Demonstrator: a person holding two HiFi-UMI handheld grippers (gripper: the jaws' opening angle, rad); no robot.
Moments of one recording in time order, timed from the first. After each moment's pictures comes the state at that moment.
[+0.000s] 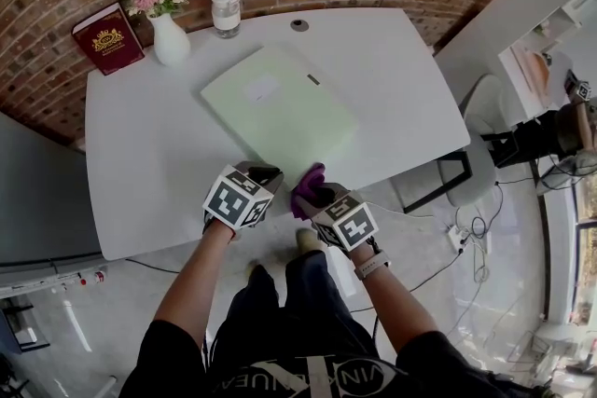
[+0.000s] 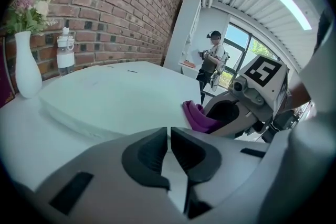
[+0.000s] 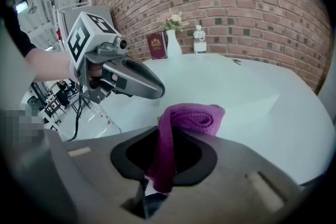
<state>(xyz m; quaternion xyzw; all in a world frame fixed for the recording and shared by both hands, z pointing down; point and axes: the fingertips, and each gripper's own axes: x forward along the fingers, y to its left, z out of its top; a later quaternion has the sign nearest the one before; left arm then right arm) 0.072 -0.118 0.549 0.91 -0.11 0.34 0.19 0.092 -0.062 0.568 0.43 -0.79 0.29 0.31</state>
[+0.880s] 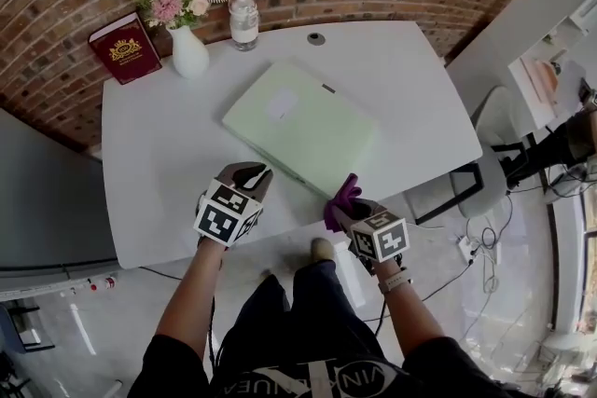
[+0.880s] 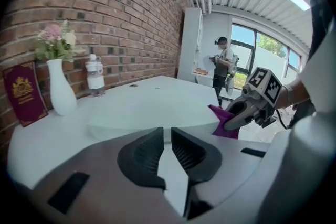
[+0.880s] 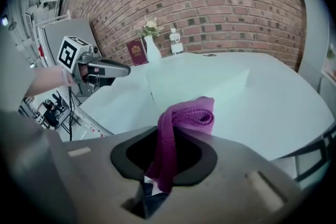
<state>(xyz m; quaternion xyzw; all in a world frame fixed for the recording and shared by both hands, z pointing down) 0.015 -0.166 0.518 0.92 -0.20 0.30 0.12 0.140 -0.053 0.569 0.51 -0.75 0.34 0.26</state>
